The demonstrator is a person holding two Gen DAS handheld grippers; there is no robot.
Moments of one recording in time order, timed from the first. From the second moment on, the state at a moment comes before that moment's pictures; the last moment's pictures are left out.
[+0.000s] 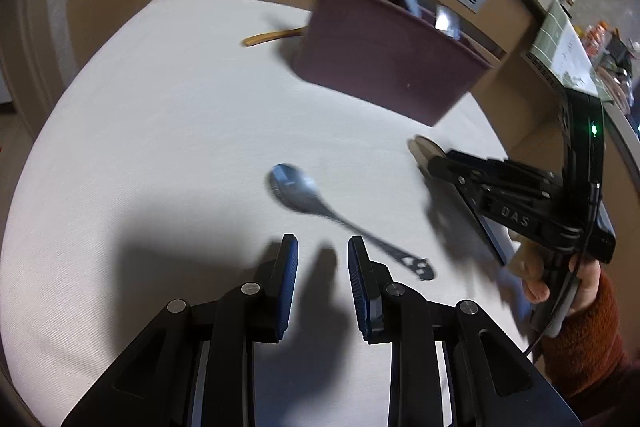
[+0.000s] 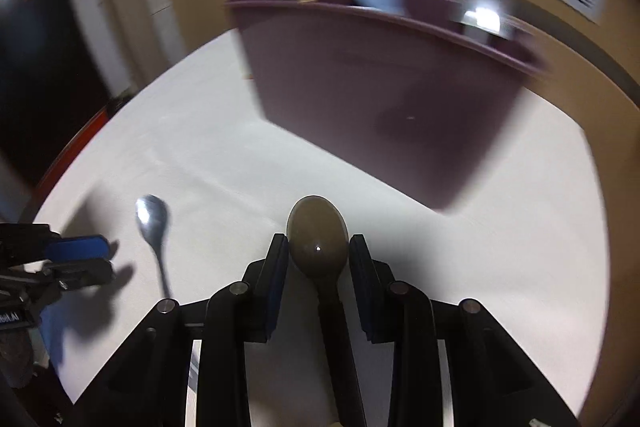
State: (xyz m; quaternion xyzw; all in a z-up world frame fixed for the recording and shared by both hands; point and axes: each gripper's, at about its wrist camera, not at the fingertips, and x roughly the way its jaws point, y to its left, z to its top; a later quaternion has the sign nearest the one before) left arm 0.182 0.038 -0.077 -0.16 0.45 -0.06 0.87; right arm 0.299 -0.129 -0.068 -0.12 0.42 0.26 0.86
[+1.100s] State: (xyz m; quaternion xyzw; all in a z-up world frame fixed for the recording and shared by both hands) left arm 0.153 0.038 -0.081 -0.02 0.46 -0.08 0.89; right arm 0.244 -0.189 -0.078 -0.07 0.42 0.20 0.88
